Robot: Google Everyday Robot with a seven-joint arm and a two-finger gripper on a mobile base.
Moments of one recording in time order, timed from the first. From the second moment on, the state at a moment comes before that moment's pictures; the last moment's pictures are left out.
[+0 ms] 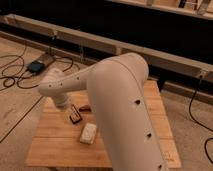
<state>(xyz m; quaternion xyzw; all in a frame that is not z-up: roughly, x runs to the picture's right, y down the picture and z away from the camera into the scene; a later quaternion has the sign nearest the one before) -0.203 0.132 0.814 -0.31 0.04 0.01 0.95</state>
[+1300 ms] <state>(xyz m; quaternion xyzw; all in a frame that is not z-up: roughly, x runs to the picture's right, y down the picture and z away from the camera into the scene) -0.186 0.108 0.852 -0.29 0.00 0.01 0.96</state>
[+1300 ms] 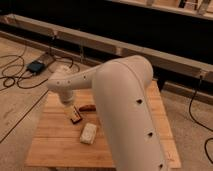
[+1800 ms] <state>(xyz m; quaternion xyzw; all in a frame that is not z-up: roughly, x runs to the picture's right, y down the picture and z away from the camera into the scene) -0.138 0.107 0.889 -0.30 -0.01 -0.01 0.96</state>
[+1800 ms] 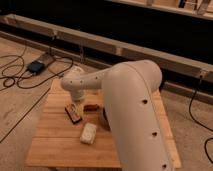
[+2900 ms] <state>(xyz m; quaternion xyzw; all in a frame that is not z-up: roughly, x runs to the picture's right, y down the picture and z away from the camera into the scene) -0.106 0.109 0.927 -0.29 0.01 -0.03 0.96</state>
